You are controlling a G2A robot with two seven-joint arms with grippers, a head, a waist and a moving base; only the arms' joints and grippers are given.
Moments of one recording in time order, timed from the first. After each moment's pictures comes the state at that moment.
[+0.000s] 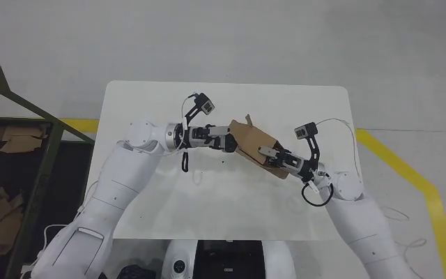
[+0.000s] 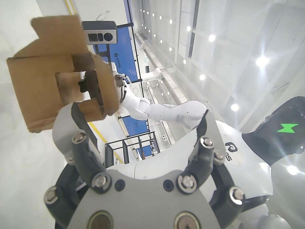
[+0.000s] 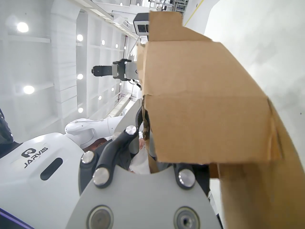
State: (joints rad) left arm 0.96 -1.18 -1.10 -1.30 -0.65 -0.29 -1.31; right arm -1.27 -1.14 1.18 -1.42 0.53 -0.51 0.99
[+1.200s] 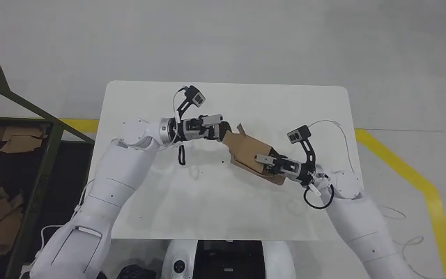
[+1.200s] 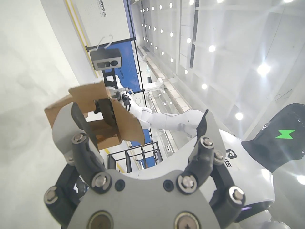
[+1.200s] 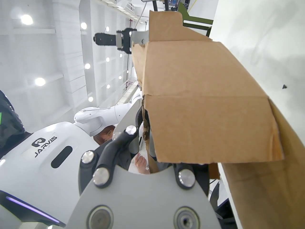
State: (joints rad) left arm 0.95 -1.17 -1.15 -1.26 -0.65 -0.33 -1.25; right arm -1.25 -1.14 1.16 -1.40 0.62 -0.47 1.13
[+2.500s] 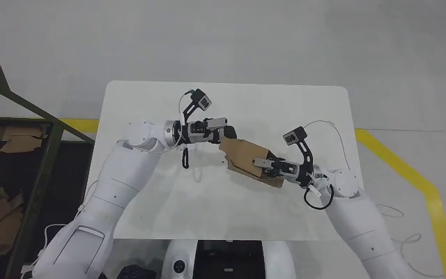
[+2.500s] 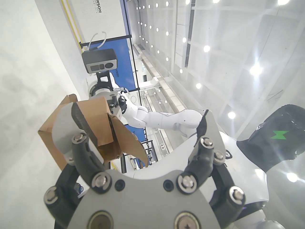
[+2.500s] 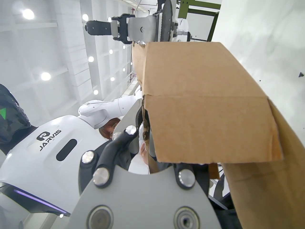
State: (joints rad) left arm 0.95 -1.18 -1.11 -1.28 -0.67 -0.29 -1.27; right arm -1.23 -1.15 1.14 -1.39 0.64 -0.46 1.17
